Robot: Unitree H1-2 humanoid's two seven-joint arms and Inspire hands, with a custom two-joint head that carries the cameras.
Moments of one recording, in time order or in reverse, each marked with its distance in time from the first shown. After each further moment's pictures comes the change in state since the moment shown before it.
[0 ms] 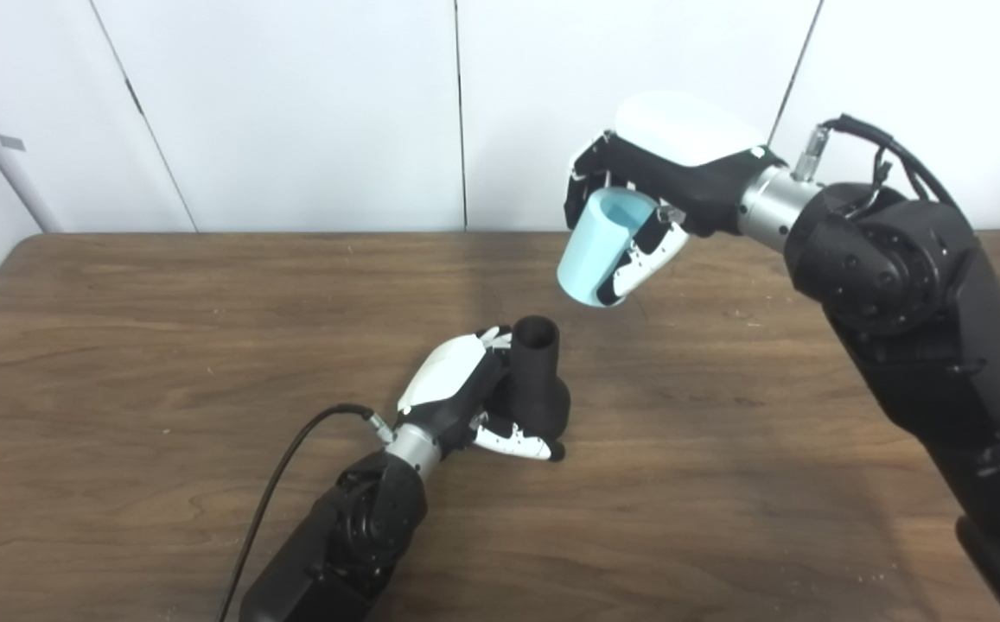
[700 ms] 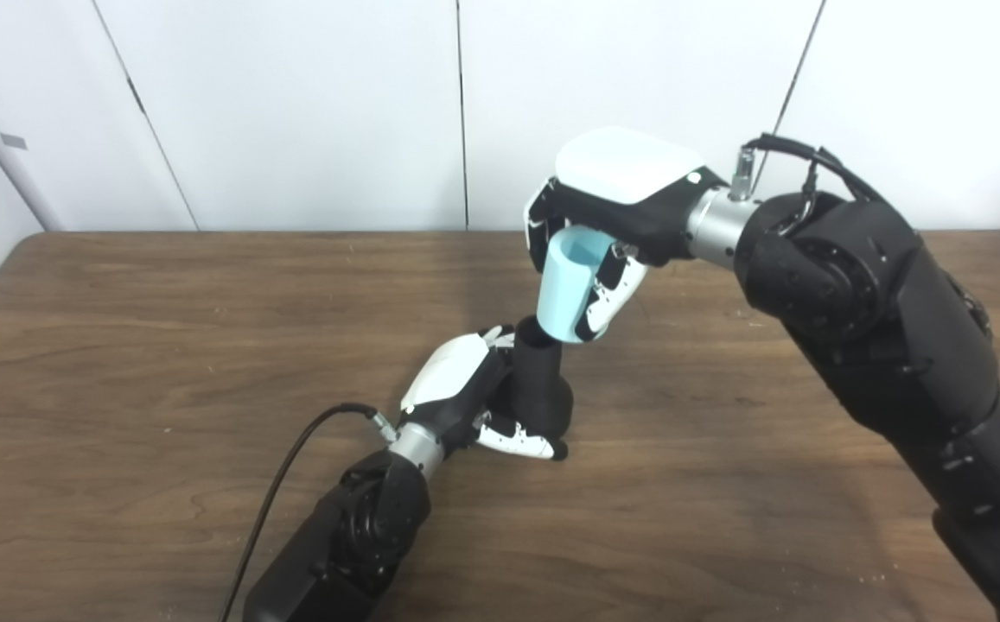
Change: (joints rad) left arm -0.002 -0.005 0.000 0.001 0.001 0.004 0.000; right arm -0.031 0.029 0.092 0.040 -0.068 -0.063 0.089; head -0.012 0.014
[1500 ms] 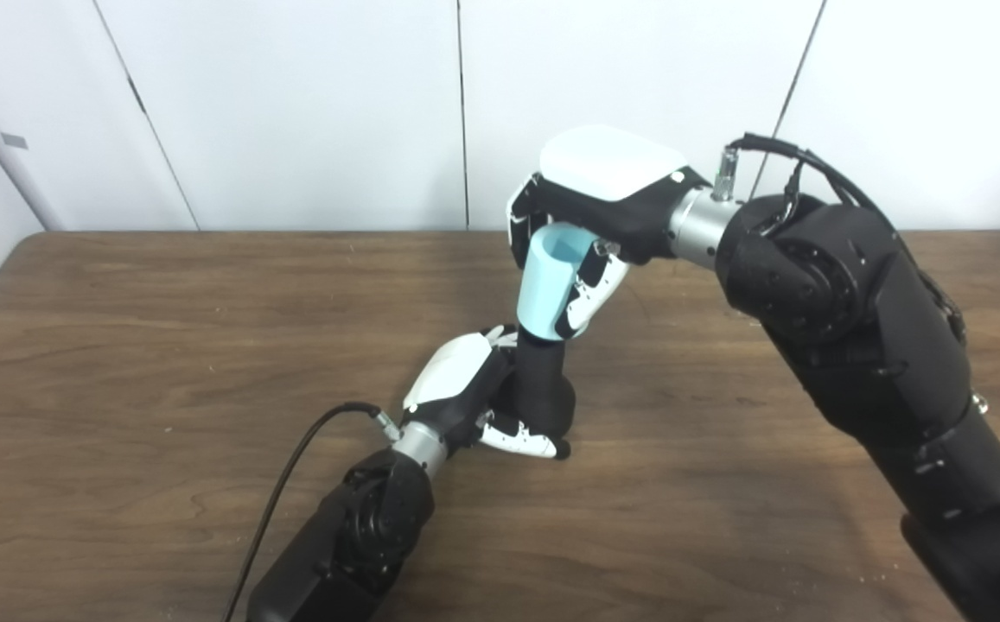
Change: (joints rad) left arm -0.004 -0.004 -0.008 0.000 0.008 0.014 0.000; right arm 0.005 0.060 -0.039 -0.002 -0.027 0.007 -0.001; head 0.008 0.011
